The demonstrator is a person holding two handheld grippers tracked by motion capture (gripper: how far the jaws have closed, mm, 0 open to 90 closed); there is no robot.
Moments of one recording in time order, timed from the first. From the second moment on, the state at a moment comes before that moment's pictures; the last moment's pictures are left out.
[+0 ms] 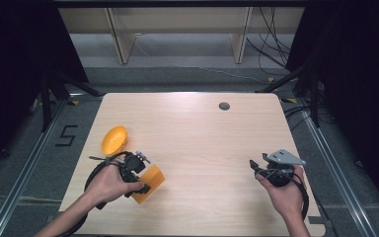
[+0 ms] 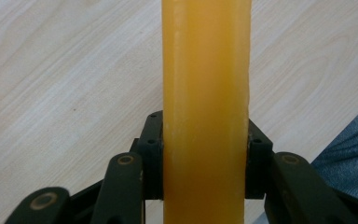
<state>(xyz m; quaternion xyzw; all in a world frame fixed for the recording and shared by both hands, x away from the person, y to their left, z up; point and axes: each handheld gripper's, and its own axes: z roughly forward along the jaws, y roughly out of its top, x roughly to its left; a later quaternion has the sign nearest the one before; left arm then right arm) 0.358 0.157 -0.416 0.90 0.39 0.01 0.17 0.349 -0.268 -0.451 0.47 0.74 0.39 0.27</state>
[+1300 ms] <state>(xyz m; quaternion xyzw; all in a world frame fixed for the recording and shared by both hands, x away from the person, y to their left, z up) 0.377 0.190 -0.403 0.87 0.46 0.02 0.19 0.350 -0.269 -0.452 0.46 0.75 0.39 0.27</state>
